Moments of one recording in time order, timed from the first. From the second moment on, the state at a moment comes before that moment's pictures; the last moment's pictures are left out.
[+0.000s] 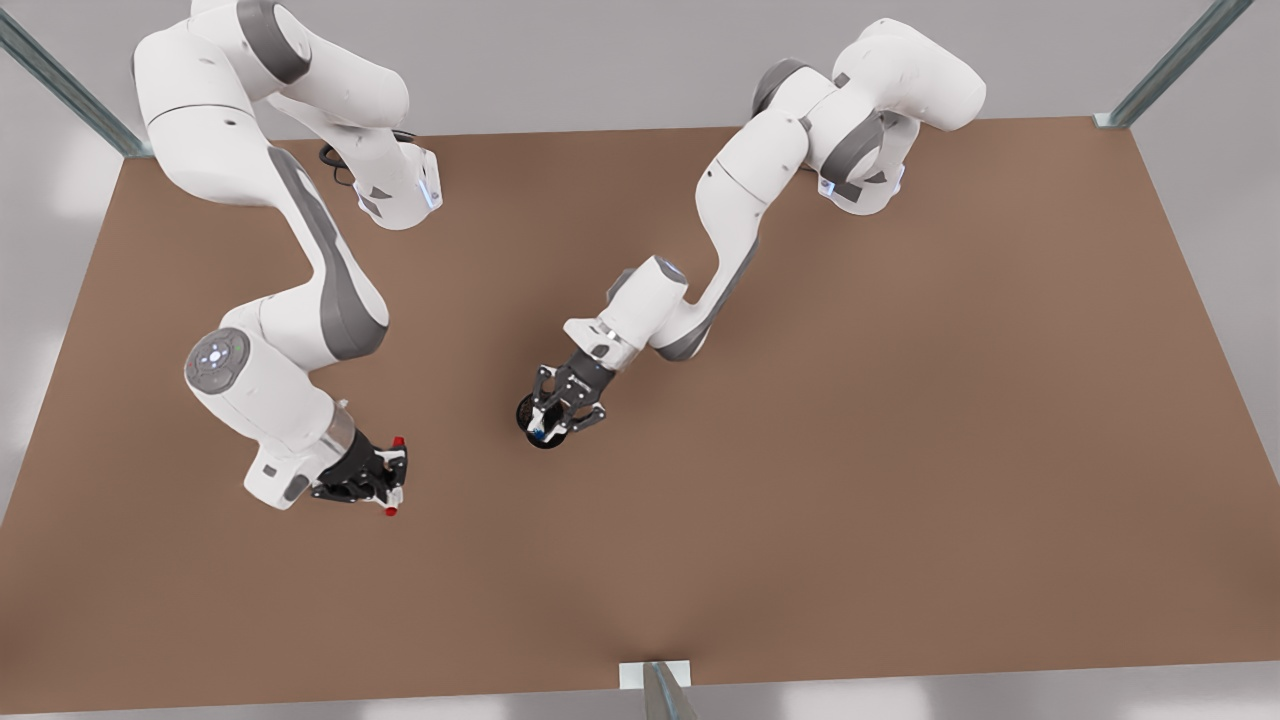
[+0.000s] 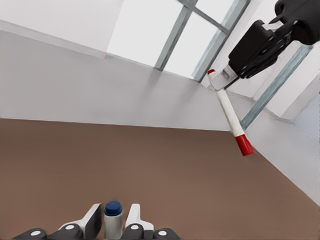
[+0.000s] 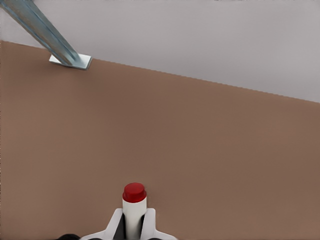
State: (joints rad) left arm -0.87 0.99 -0.08 -1.30 -0.40 3.45 -0.12; right arm -0.22 0.44 0.50 -1.54 -0.08 2.22 -0.02
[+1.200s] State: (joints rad) left arm -0.06 0.21 -0.14 -1.46 0.07 1.56 -0.12; right arm -0.16 0.39 0.64 -1.97 -0.58 2.94 0.68
